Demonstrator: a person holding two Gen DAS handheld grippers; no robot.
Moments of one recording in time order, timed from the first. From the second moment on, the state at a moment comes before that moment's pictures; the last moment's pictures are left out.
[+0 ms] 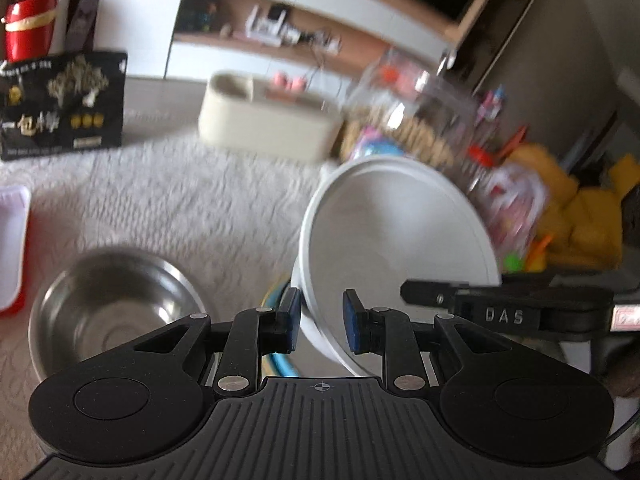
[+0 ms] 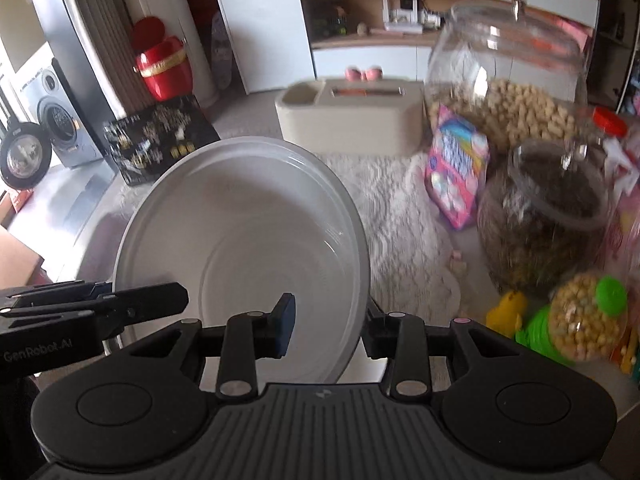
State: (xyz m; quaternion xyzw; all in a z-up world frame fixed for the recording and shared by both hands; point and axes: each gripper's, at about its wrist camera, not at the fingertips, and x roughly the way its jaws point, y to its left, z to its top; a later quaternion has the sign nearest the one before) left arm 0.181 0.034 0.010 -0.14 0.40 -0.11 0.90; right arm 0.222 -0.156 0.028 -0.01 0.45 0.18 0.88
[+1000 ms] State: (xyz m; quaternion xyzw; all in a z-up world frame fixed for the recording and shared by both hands) left arm 0.178 0.021 -0.018 -0.09 0.42 -0.06 0.90; right arm 0.234 -0.168 -0.021 -0.01 0.49 0.16 0.86
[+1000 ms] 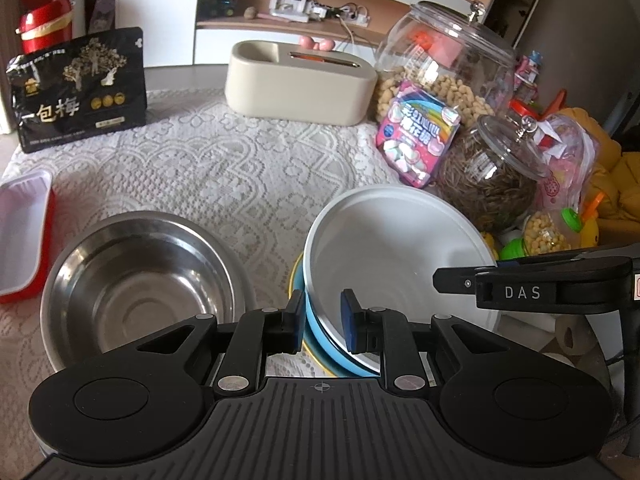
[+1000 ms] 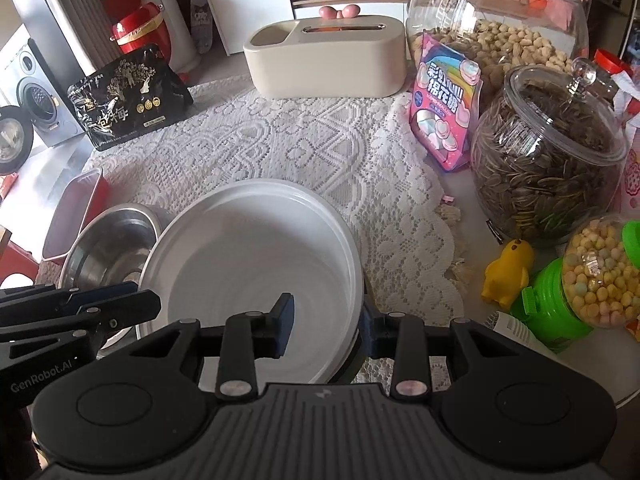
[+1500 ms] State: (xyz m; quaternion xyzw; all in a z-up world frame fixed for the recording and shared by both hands) left arm 0.180 0.029 -0.024 -0.11 0.43 -0.06 0.89; right arm 0.235 -0.173 -0.024 -0.01 0.49 0.15 0.86
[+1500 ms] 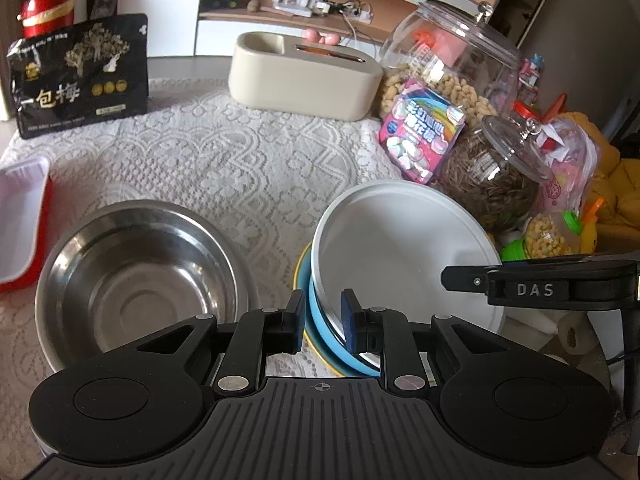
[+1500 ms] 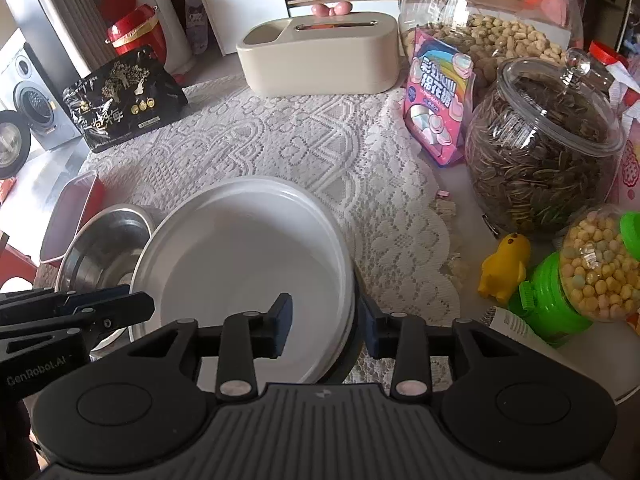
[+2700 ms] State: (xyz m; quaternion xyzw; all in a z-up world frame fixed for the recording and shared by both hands) left arm 0.213 0.045 -0.063 -0.17 0.46 -0.10 0.87; right arm 0.265 -0.175 -0.085 0.09 0.55 0.18 0.81
